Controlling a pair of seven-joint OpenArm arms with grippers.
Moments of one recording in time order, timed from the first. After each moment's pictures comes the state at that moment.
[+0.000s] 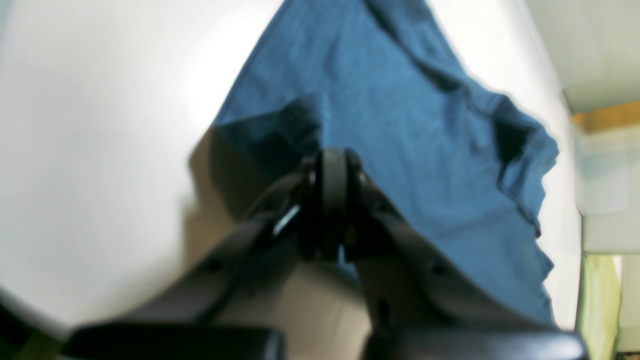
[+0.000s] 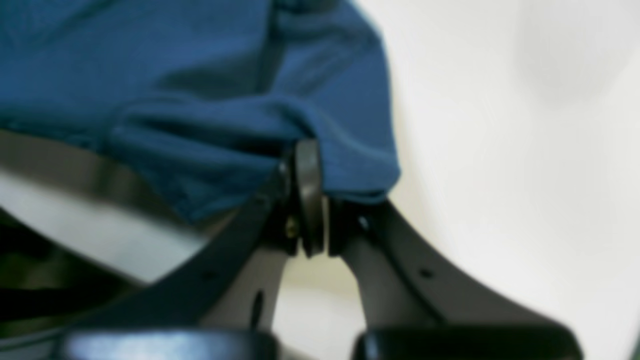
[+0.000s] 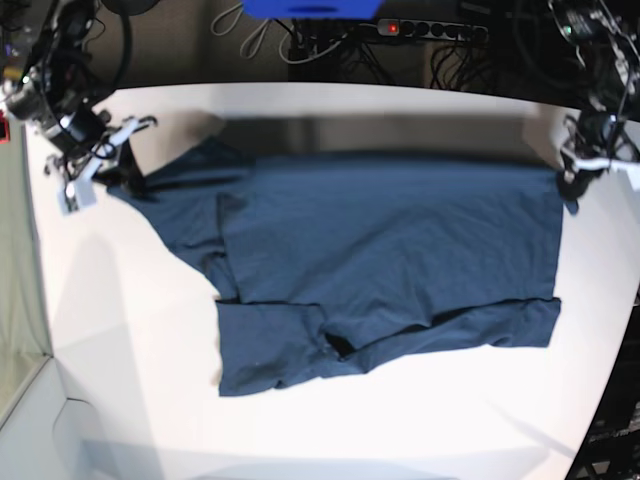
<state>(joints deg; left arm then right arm) 14.6 -8.3 -43.6 94.2 -55.8 -15.3 45.5 -19.5 10.7 29.3 110.4 32.6 39.7 -51.0</state>
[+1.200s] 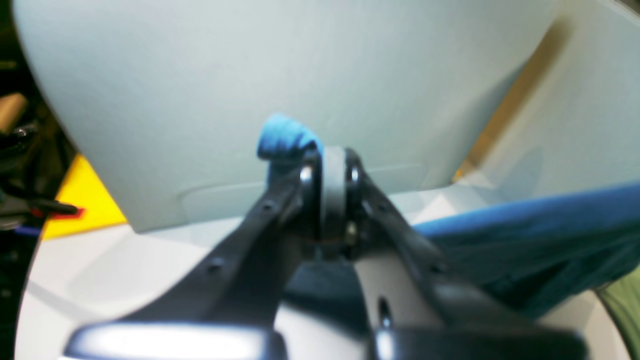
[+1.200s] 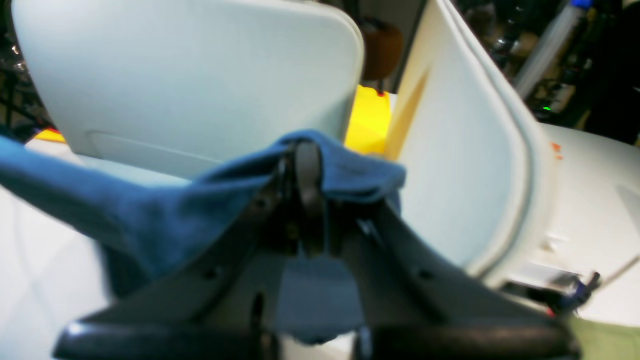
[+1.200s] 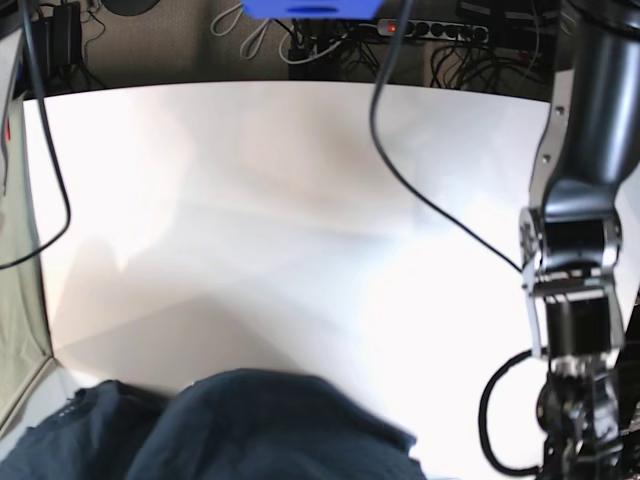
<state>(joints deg) -57.5 -11.6 0.1 64.9 -25.7 -15.7 36.8 61.8 34.8 13.2 67.4 32.9 36.6 -52.1</state>
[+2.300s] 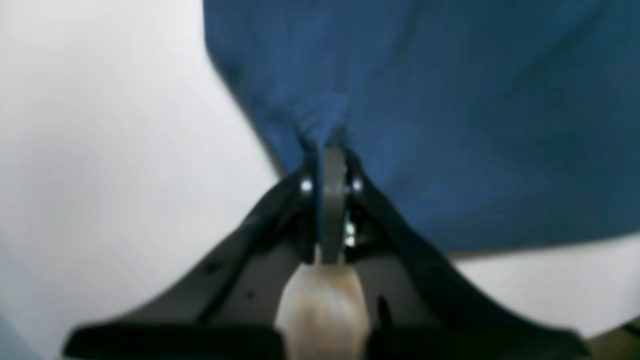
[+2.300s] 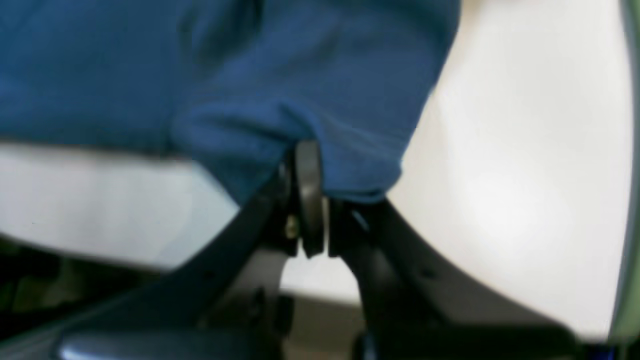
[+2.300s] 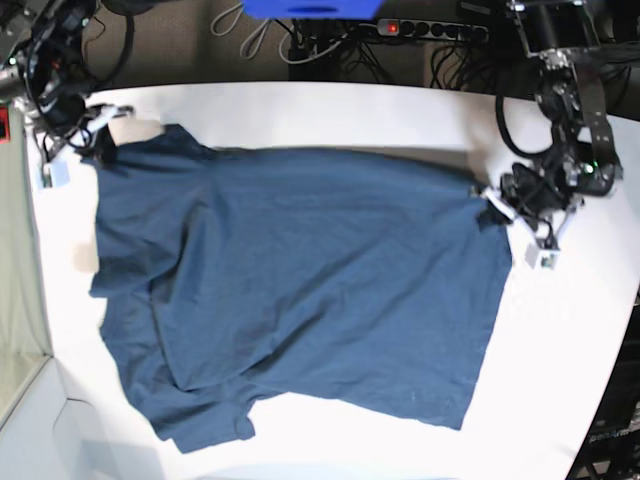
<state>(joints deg) 5.0 -15.1 -15.7 99.6 -24.8 -16.1 66.3 -20.0 2.9 42.2 112.2 32.6 39.9 -65.7</state>
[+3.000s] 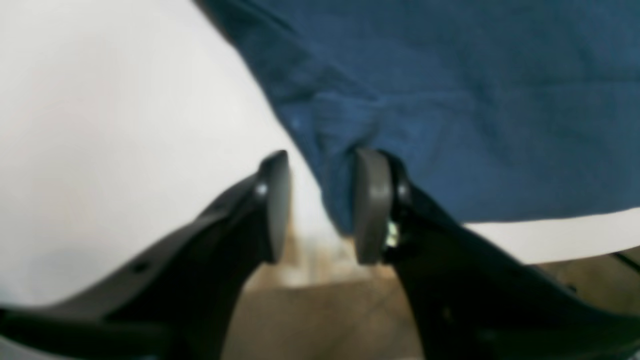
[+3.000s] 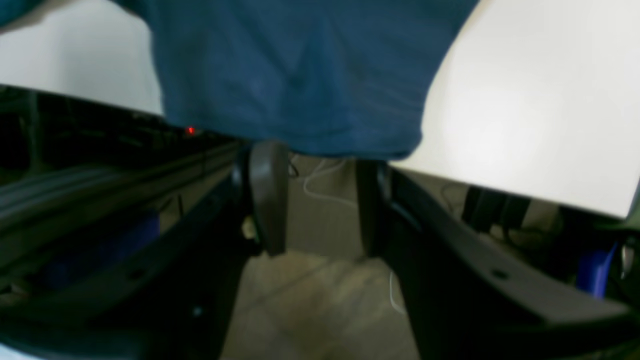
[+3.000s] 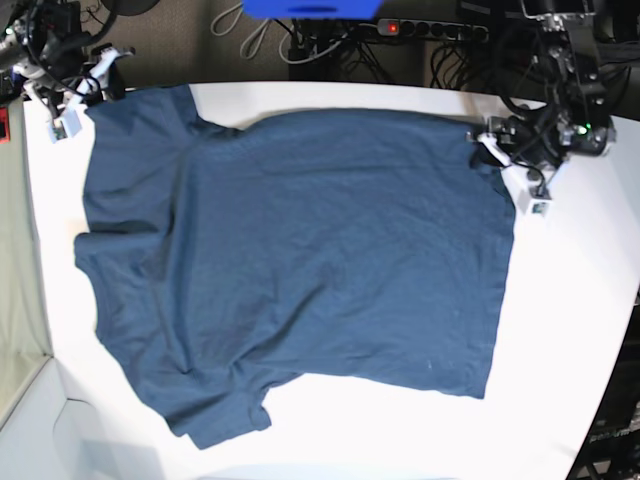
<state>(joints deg) 14.8 -14.9 -19.1 104.0 -25.4 -16.0 71.1 -32.1 8.2 38.5 114.2 33.1 39.8 -68.3</state>
